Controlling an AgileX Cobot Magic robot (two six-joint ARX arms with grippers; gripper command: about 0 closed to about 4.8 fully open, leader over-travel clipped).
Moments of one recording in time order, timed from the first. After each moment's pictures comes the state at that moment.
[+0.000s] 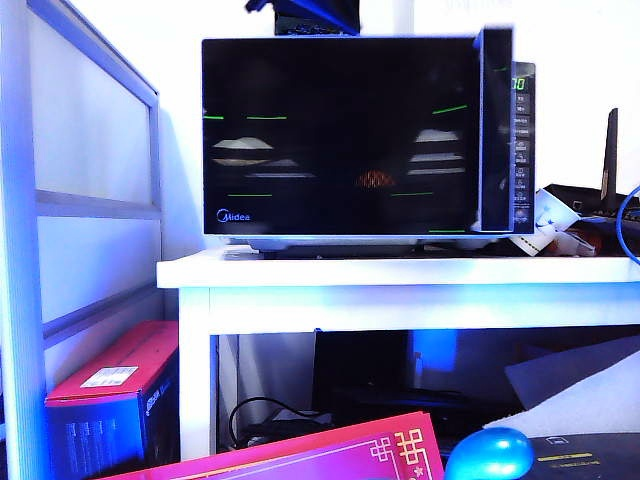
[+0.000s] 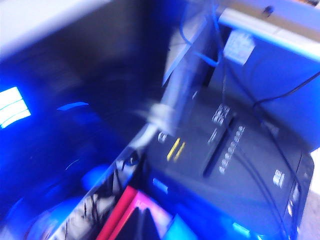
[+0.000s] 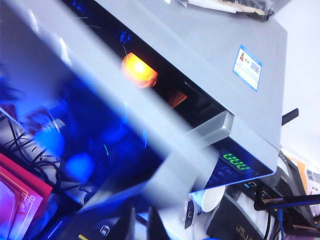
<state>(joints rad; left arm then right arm) -0.57 1.92 2.15 -0.80 0.40 0.21 0.32 1.67 2.22 -1.05 0.08 -0.58</state>
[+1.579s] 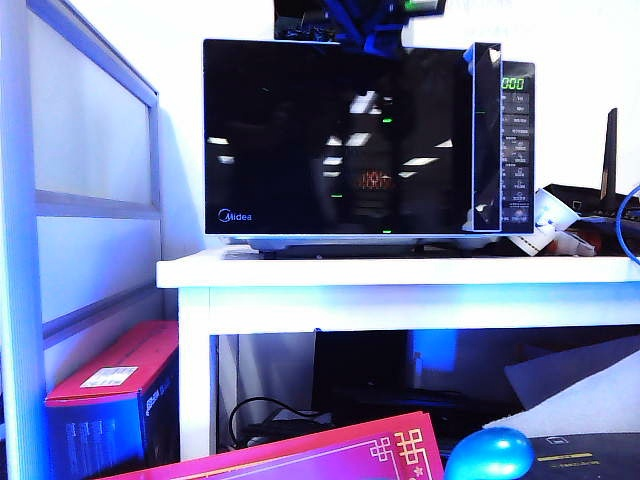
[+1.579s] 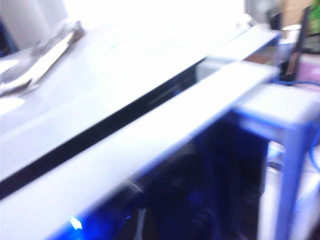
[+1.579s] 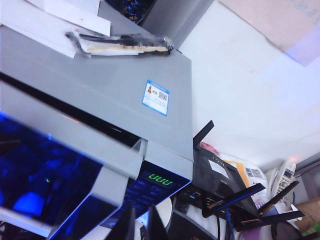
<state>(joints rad) -0.69 2.15 2.15 -0.10 -0.11 0.21 0.32 1.62 2.22 -0.86 0.24 -0.50</state>
